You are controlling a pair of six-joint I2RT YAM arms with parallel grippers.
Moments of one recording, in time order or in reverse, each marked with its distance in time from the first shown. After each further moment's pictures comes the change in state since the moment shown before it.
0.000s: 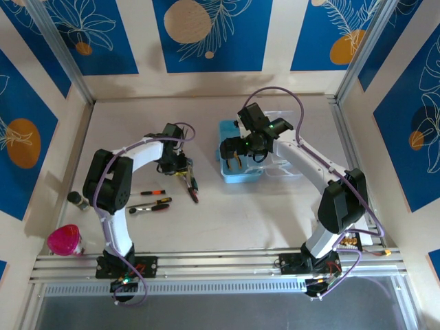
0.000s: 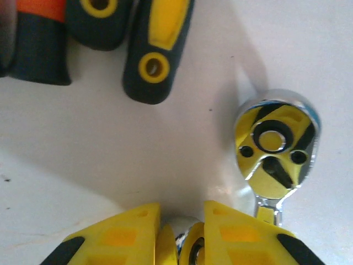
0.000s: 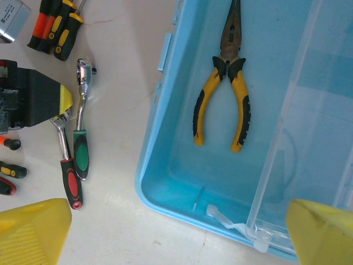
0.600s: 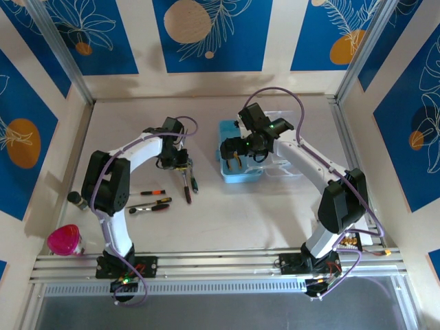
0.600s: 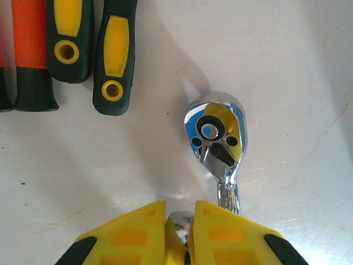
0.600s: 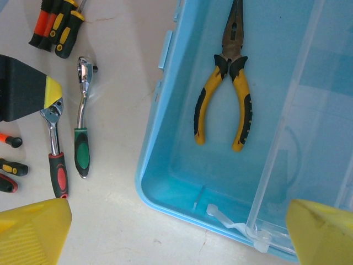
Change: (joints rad) left arm -0.005 -0.023 0.076 -0.082 -0.001 0.124; right arm -0.006 -0.001 -0.010 0.005 -0.018 -0.008
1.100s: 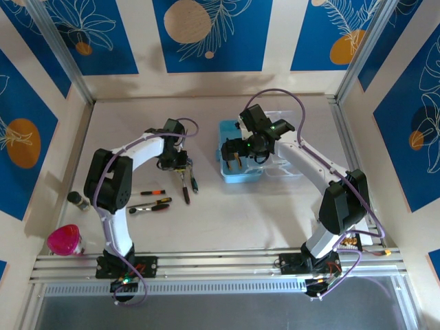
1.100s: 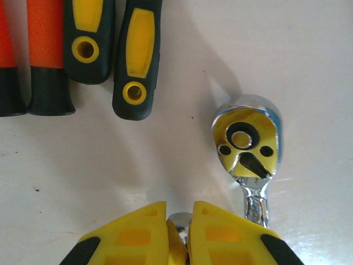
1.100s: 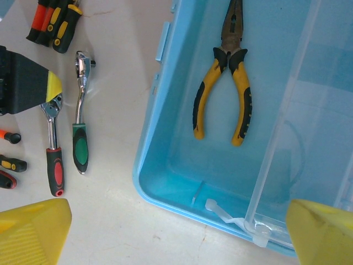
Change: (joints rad) left arm 0.000 0.035 0.004 -0.005 -0.047 0.008; right arm -0.007 -0.012 -0.021 0.003 -0.009 0.000
